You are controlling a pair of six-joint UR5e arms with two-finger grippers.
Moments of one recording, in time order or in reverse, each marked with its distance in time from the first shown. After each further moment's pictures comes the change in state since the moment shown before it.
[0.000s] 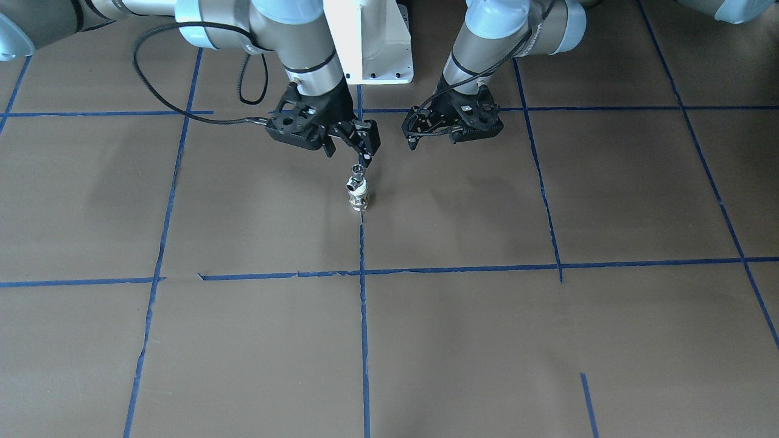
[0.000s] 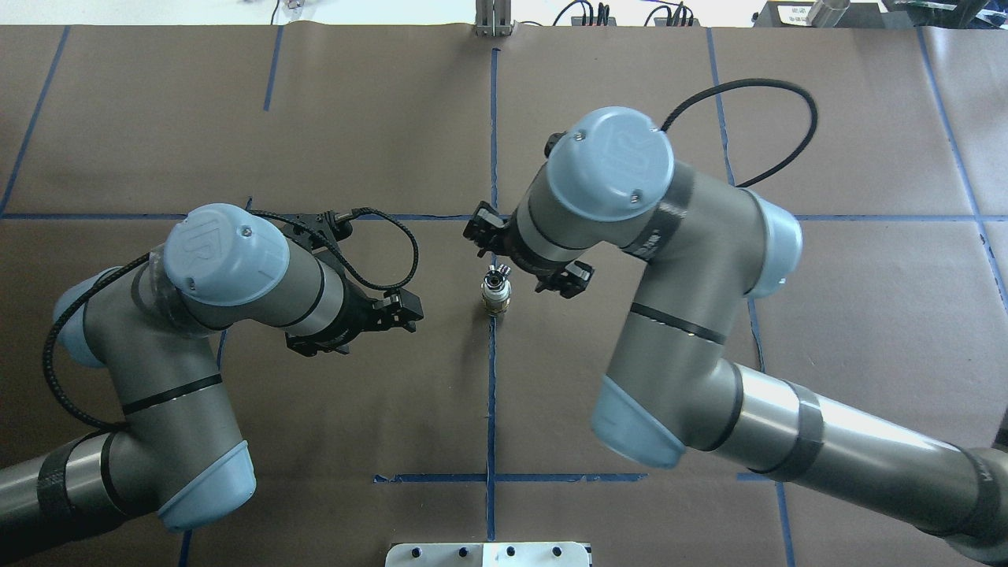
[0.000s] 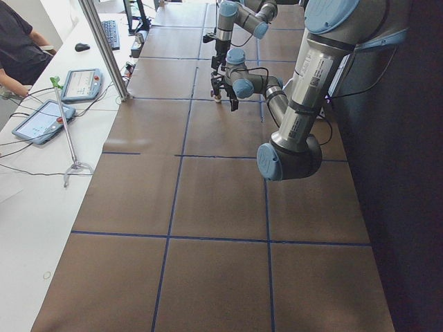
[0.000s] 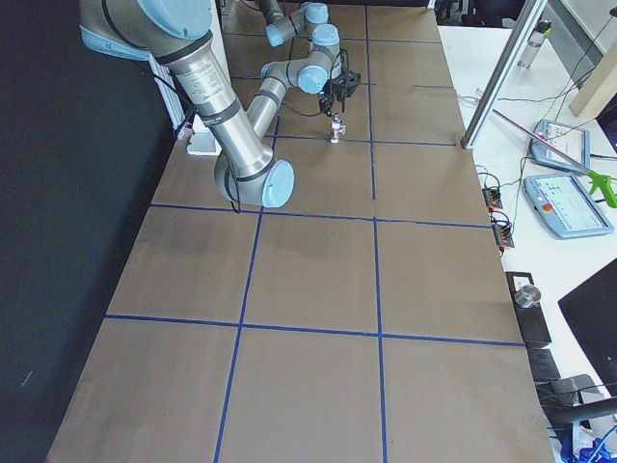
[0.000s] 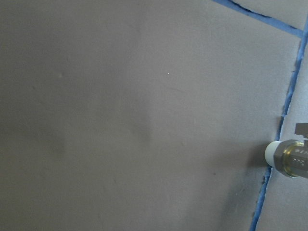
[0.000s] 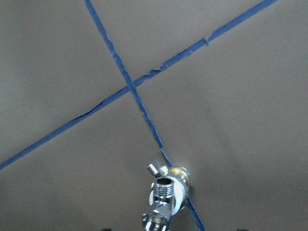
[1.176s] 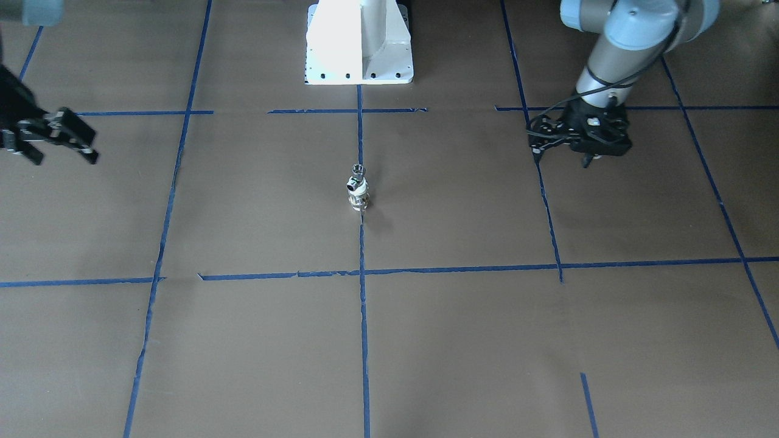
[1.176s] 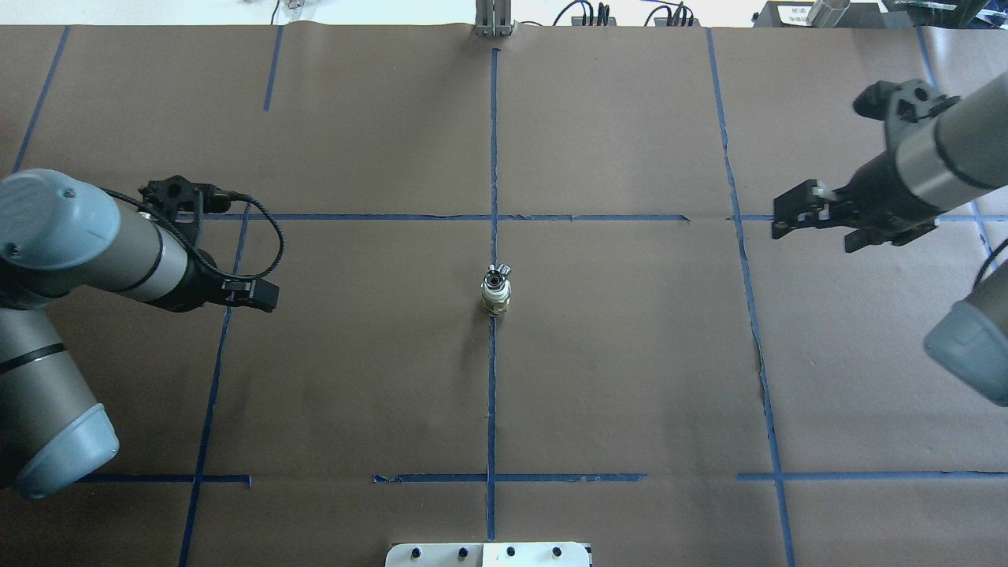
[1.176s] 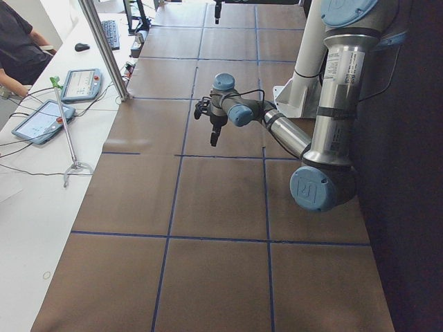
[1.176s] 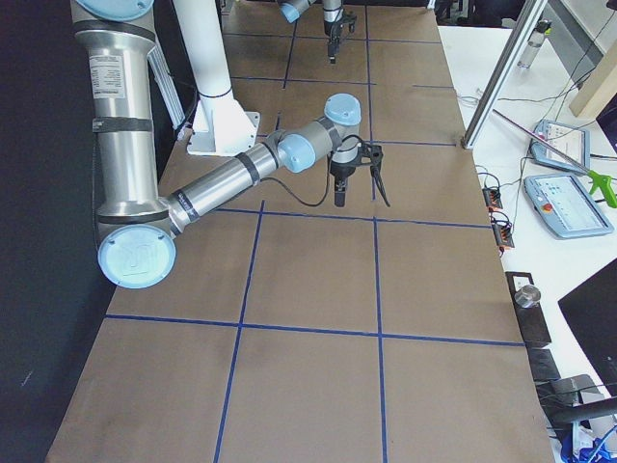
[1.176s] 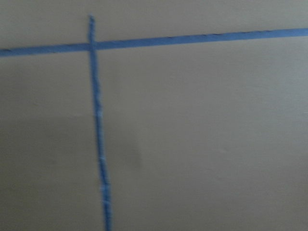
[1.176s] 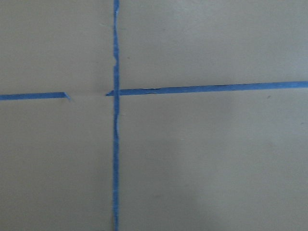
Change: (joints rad) left arm -0.308 0.364 -0.095 0.002 -0.085 0.798; right arm 0.590 -0.673 0.184 0.006 0.407 -1.105
